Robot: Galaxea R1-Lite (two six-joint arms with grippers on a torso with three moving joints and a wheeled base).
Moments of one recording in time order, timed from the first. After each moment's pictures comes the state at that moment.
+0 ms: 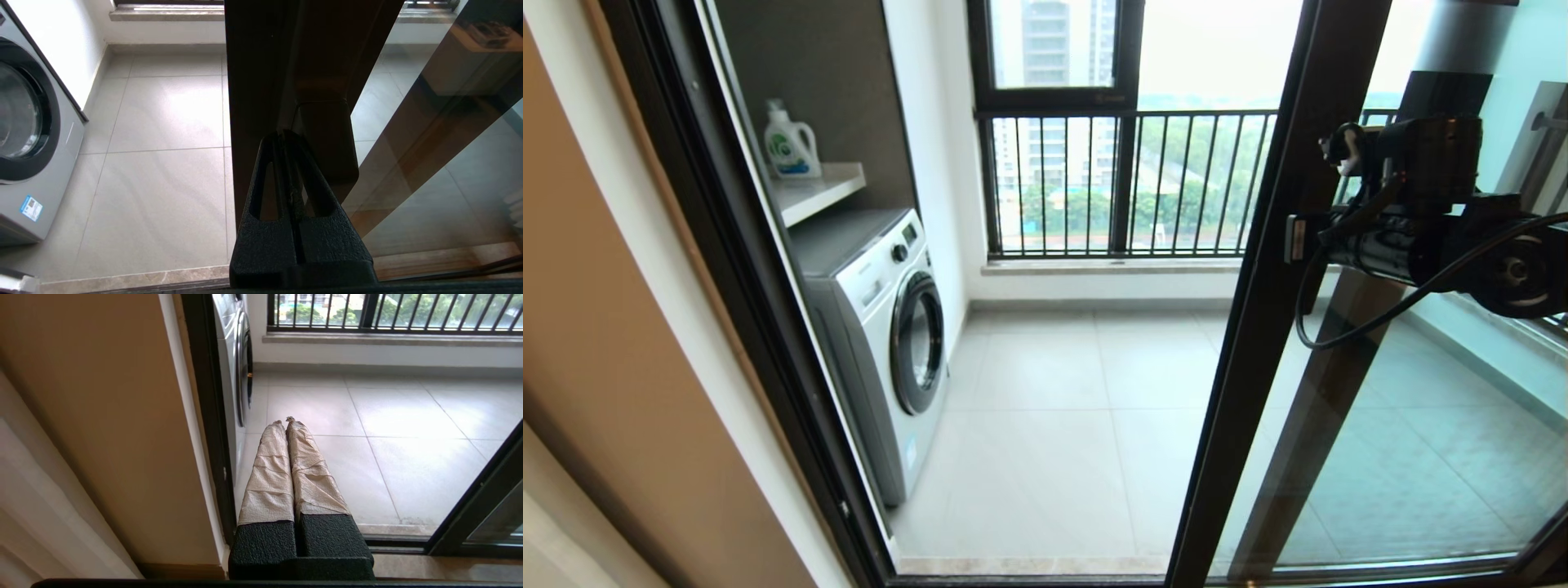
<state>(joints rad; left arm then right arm) 0.00 0.00 0.00 0.00 0.00 0.01 0.13 1.81 -1.32 -0.26 -0.28 -0.03</state>
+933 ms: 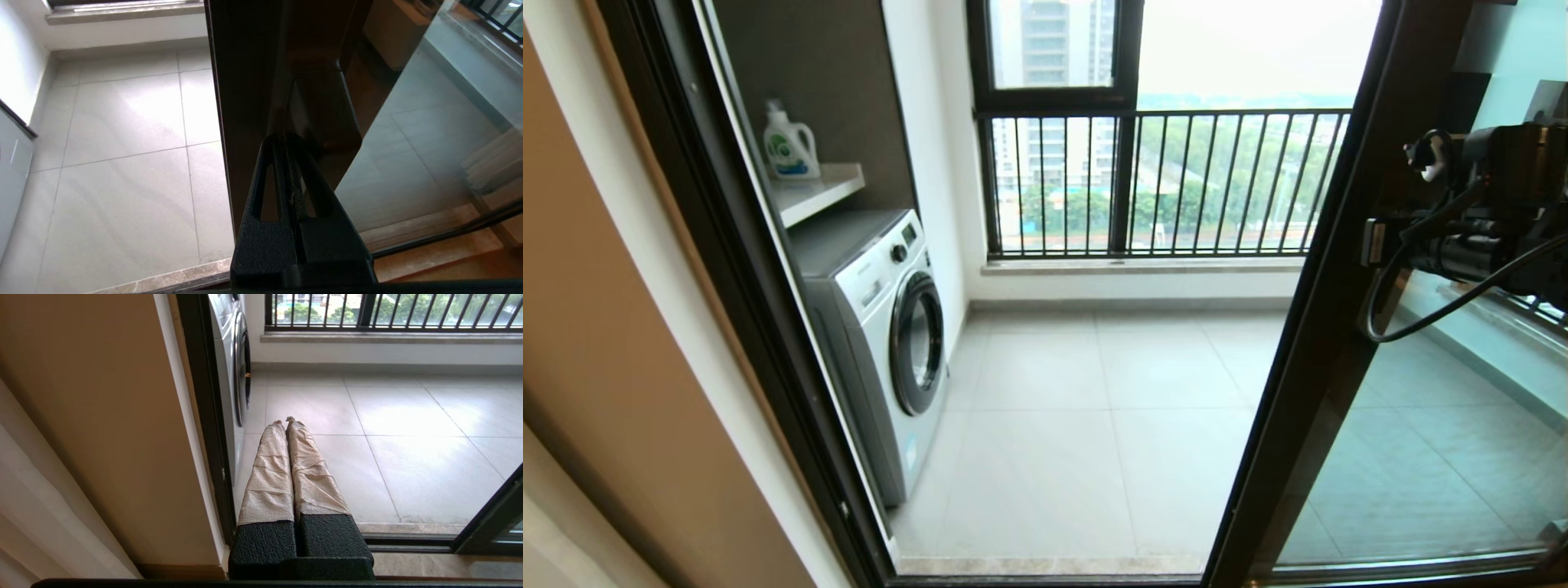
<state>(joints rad) 0.00 0.00 0.00 0.00 0.00 0.01 -0.05 1.79 -1.27 -0.26 -0.19 -0.04</state>
